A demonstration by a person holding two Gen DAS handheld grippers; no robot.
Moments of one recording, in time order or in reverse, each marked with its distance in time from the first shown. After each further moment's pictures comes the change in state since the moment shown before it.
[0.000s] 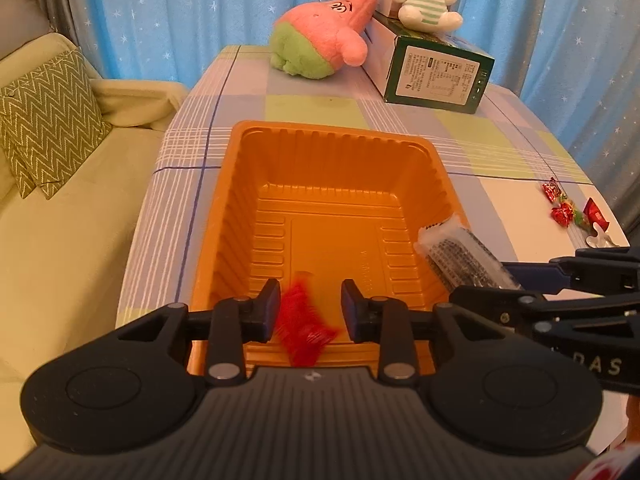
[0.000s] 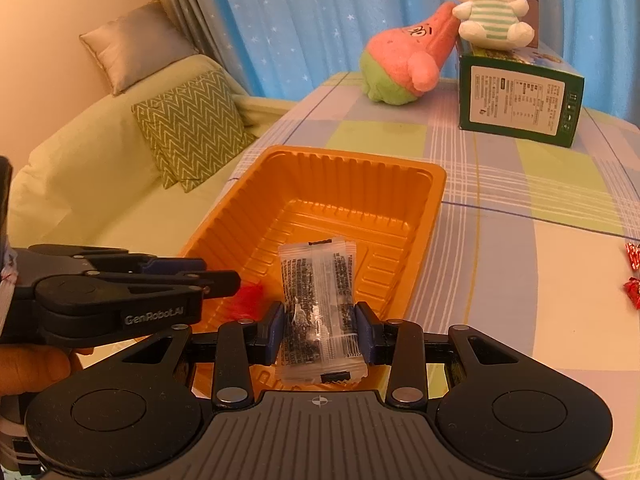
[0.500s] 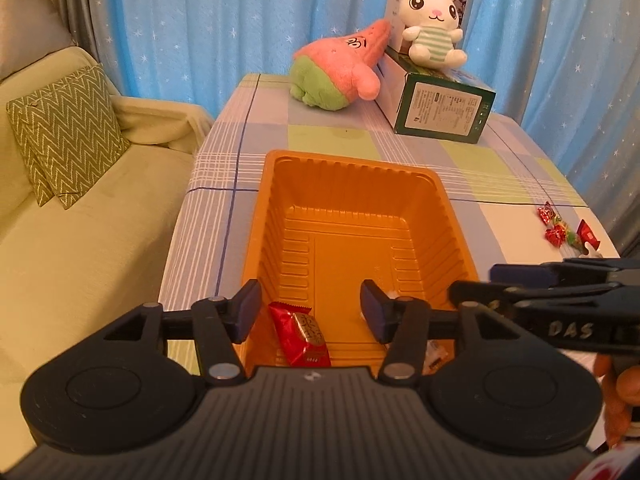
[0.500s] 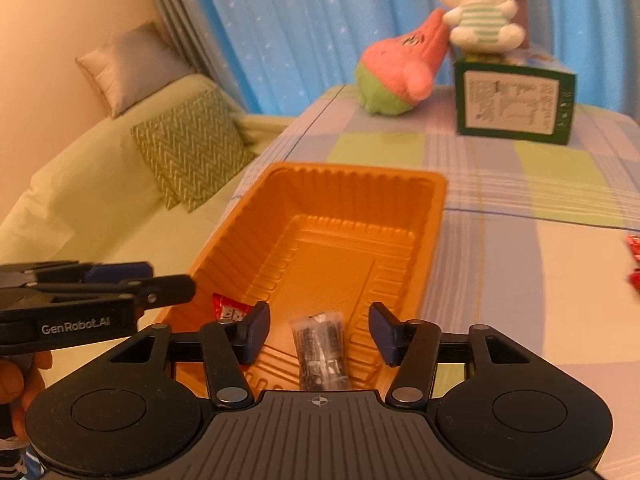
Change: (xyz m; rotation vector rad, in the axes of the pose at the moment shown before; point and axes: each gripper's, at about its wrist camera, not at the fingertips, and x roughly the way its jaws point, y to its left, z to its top) left arm -0.048 0.014 -0.005 -0.025 -0.072 0.021; right arm -0.012 0.001 -0.002 0.052 -0.060 0.005
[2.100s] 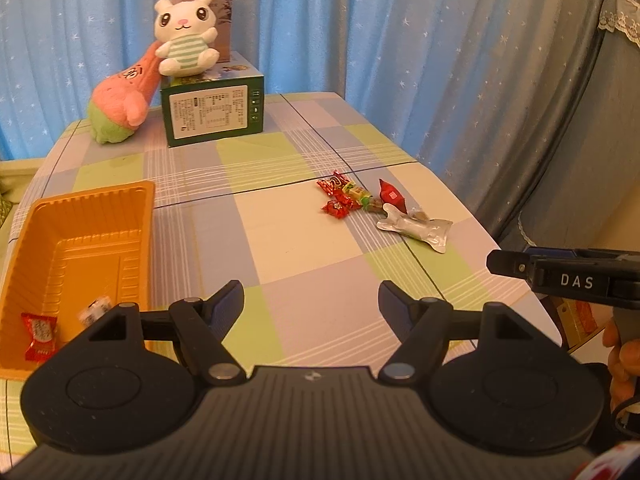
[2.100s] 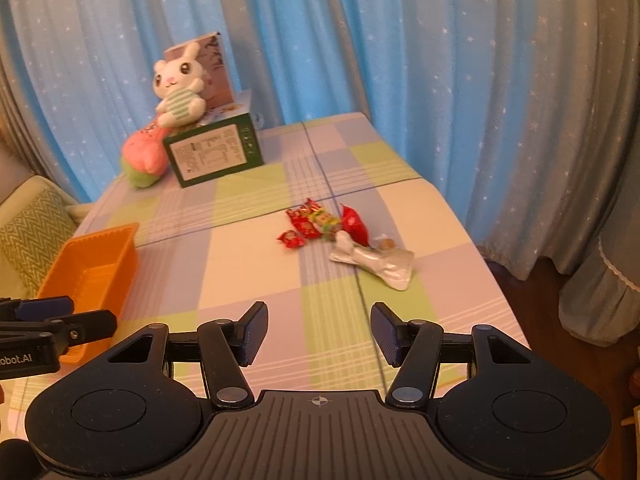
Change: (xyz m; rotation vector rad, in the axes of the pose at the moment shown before) left arm -0.042 -0.259 -0.032 0.243 -0.012 -0.257; right arm -0.241 -0.183 -0.088 0.284 -0.173 -0.424
